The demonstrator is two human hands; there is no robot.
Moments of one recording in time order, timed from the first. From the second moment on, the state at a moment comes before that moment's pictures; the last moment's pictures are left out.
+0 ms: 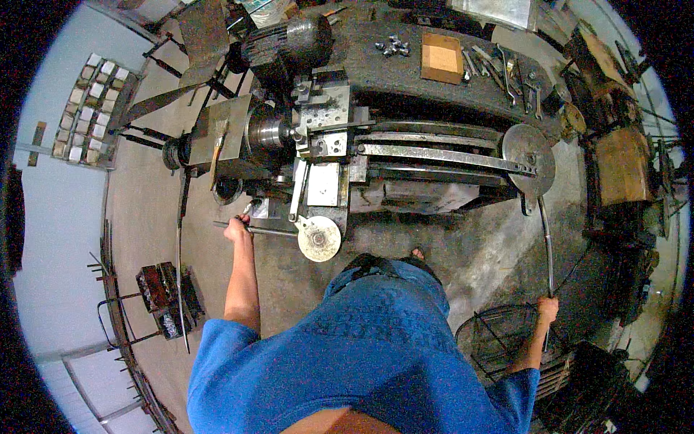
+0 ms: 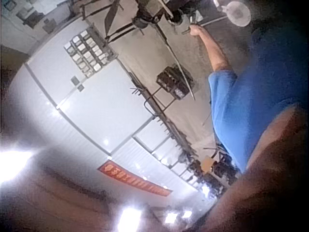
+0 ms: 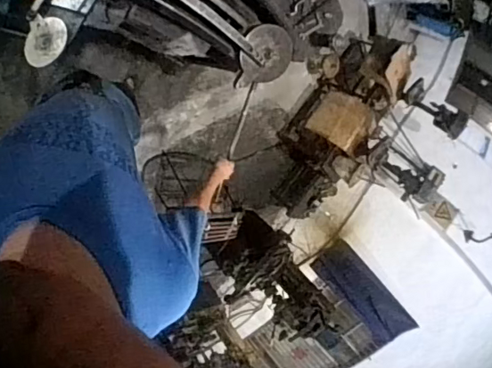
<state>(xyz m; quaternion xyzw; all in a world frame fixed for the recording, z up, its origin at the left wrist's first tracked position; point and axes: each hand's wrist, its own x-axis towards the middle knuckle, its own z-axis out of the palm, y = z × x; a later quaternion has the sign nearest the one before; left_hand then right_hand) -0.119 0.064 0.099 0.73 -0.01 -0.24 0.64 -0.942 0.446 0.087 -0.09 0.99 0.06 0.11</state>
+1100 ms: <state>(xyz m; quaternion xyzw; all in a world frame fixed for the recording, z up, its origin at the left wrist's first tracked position) -0.156 0.082 0.110 0.75 -0.04 -0.27 0.60 -1.109 0.340 0.015 -0.48 0.82 0.19 -0.24</state>
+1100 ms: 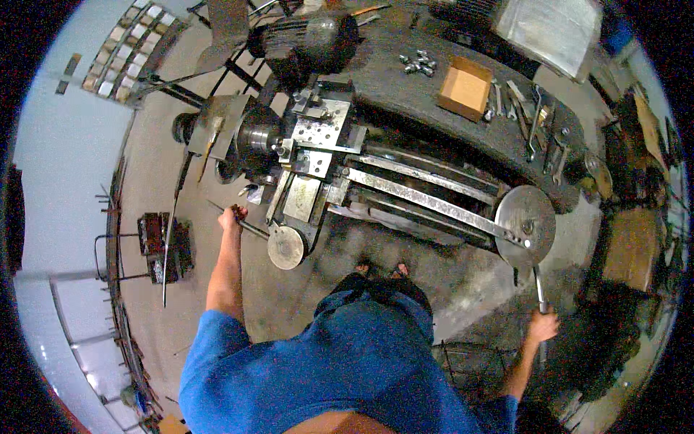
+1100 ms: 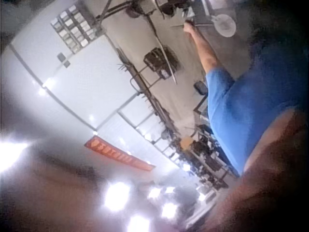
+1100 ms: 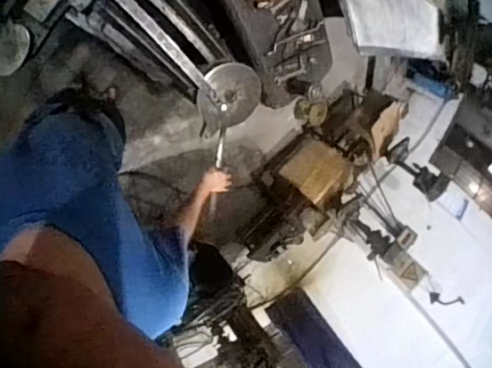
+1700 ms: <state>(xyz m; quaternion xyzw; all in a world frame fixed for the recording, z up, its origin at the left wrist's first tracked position) -0.139 0.078 0.119 0.76 0.02 -0.26 0.59 -1.131 0.383 0.071 -0.41 0.90 0.14 -0.03</state>
